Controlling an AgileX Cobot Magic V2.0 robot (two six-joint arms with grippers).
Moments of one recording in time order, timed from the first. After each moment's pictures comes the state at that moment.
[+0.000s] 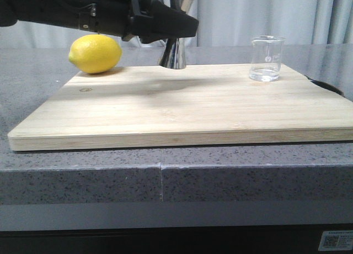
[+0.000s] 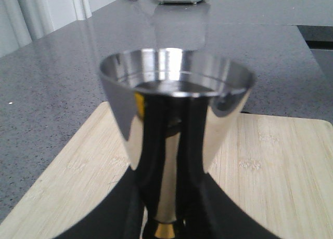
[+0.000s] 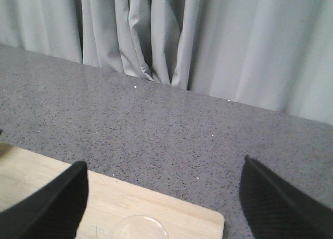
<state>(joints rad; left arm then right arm) -0.37 1.92 -1.26 -1.76 1.03 2.22 0.17 1.27 -0.82 -0.44 -0.28 0.29</state>
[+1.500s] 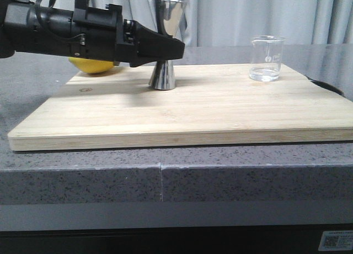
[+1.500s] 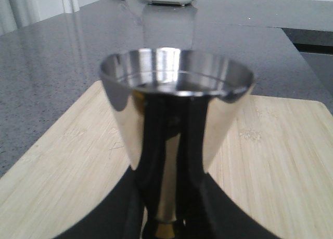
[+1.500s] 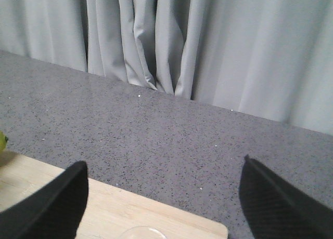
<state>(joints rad) -0.30 2.01 -1.26 -1.77 1.15 2.26 0.17 1.27 -0.82 -0.44 -0.31 0.29</state>
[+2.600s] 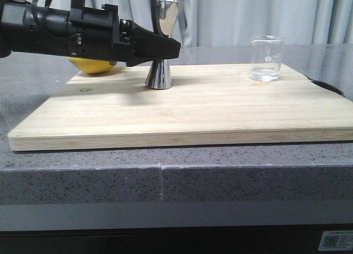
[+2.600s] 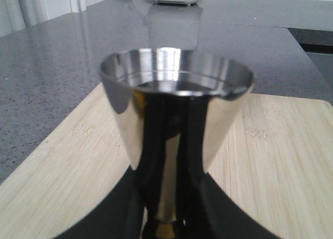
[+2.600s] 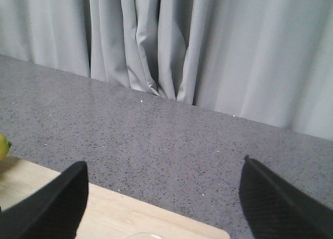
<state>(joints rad) -0.29 2.01 -1.26 -1.77 1.15 2.26 0.17 1.27 -0.82 -0.44 -0.33 0.29</state>
